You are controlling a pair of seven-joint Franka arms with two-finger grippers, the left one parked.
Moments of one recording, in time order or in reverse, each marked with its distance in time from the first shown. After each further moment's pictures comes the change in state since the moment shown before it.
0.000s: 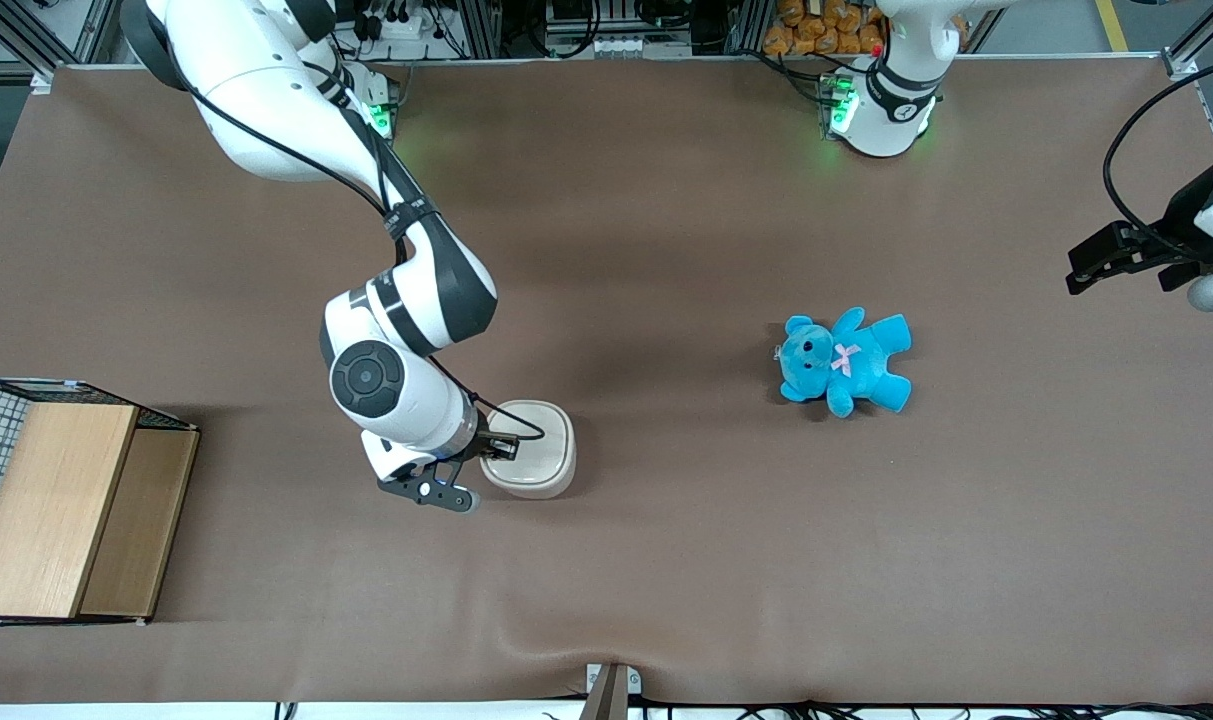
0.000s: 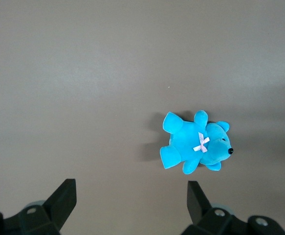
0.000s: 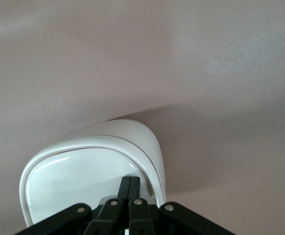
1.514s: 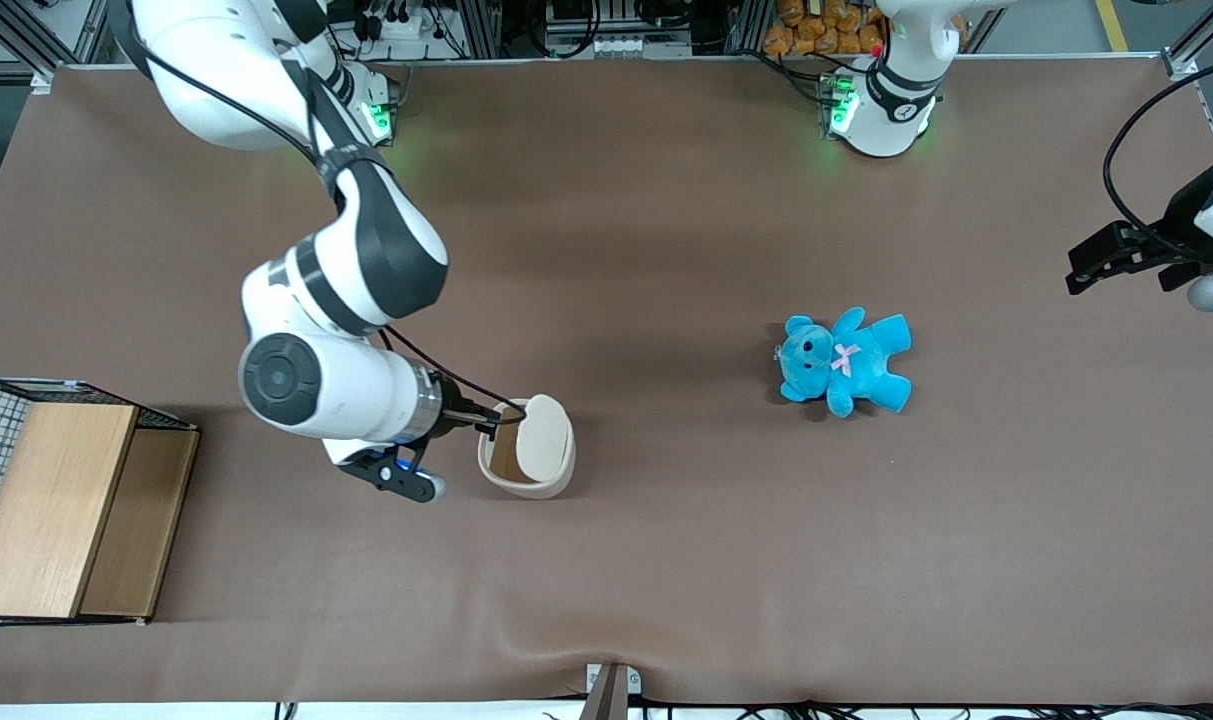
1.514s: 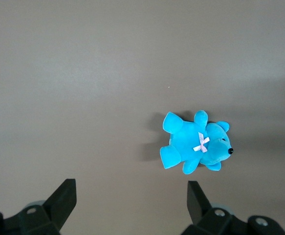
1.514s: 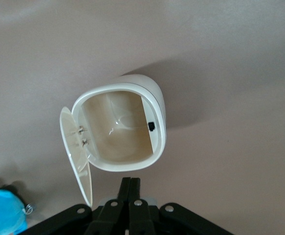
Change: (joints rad) arm -0.043 -0.028 -0.008 0.257 0.172 -0.417 0.054
